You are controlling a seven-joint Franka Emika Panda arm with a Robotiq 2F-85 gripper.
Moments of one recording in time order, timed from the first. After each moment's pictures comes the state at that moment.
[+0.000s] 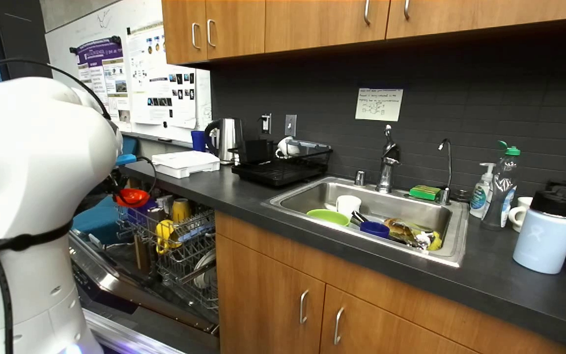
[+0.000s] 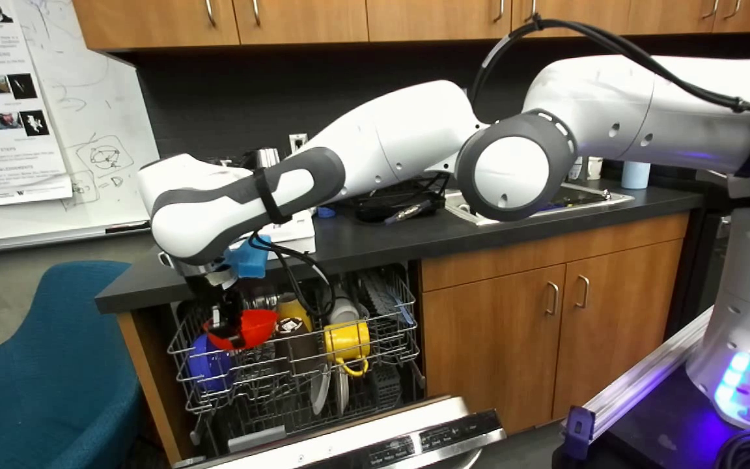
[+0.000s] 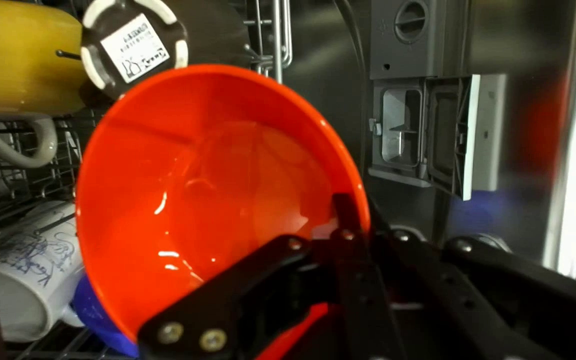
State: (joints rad) arm 0.79 1.39 0.11 -0.45 -0.23 1.78 -0.37
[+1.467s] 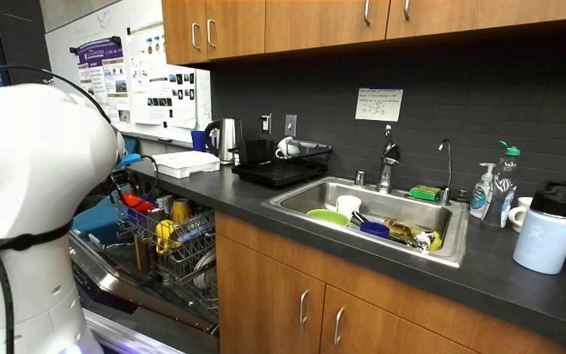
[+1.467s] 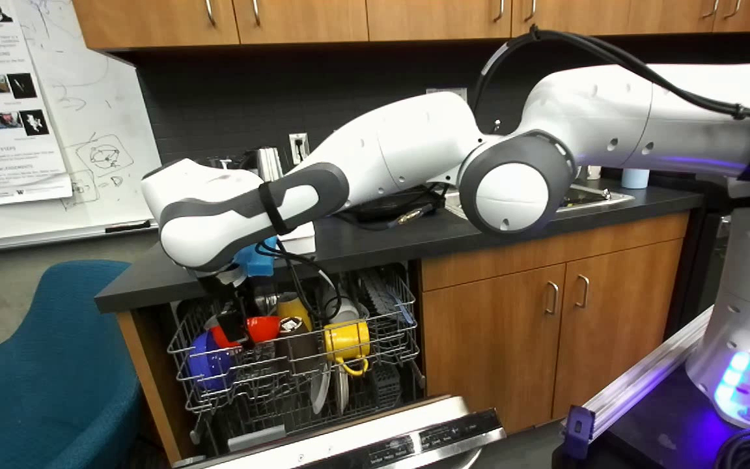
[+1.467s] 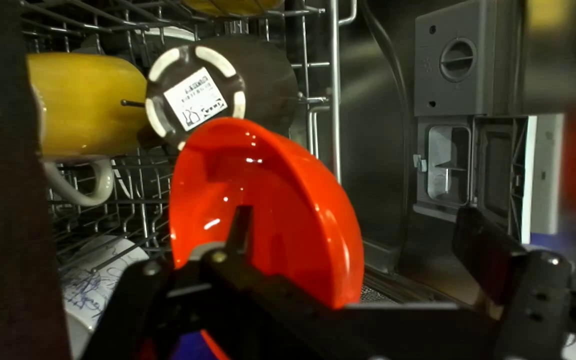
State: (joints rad) arm 0.81 1.43 0.01 -0.37 -0.23 1.73 -0.36
